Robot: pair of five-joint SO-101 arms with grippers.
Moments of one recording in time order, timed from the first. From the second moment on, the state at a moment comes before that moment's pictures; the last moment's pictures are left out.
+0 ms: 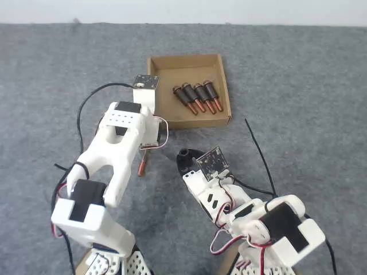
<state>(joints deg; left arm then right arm) 3.9 8.8 25.1 64.5 10.1 -37.5 -1.8 88.5 -55.6 1.5</state>
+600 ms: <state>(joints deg) 4.1 6.2 28.9 66.4 10.0 -37.5 -1.8 88.5 -55.6 1.5</state>
